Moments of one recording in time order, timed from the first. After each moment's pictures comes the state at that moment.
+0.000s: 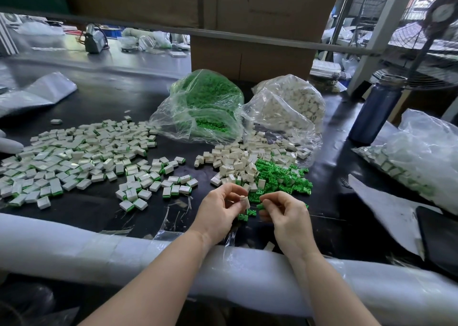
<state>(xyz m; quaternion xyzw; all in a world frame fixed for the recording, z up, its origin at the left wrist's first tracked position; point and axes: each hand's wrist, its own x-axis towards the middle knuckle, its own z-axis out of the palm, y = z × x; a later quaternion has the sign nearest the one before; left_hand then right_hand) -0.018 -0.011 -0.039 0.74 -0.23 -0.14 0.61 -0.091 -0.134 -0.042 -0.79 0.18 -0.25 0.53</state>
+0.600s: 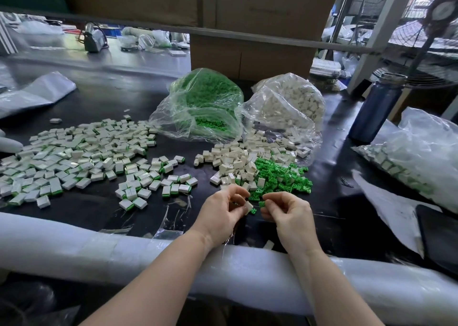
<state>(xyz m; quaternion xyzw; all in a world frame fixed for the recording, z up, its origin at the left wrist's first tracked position) -0.018 -0.011 -0.042 0.78 -0.28 -0.12 0.54 -0.091 -0.138 -0.044 -0.75 0.20 -0.25 0.58</state>
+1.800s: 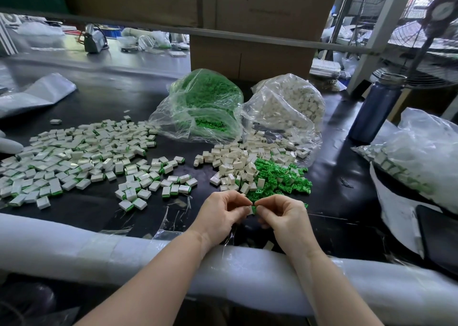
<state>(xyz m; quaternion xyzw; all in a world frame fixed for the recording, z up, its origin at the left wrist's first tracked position) -0.016 -0.011 -0.043 0.75 -0.26 -0.16 0.58 -0.094 -0.134 -0.039 -0.76 0.16 -0.20 0.60</state>
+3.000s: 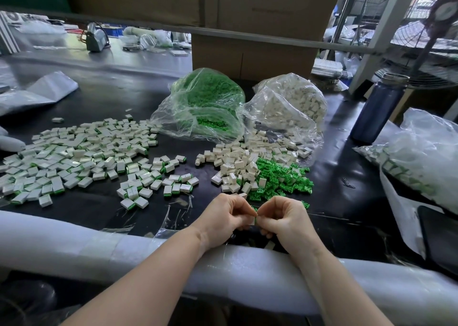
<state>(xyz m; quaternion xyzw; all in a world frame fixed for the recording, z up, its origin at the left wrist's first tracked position) -0.019 -0.006 -0.034 0.74 -0.33 -0.22 0.54 -0.098 -0.138 -0.037 -0.77 0.15 -0.12 0.61</state>
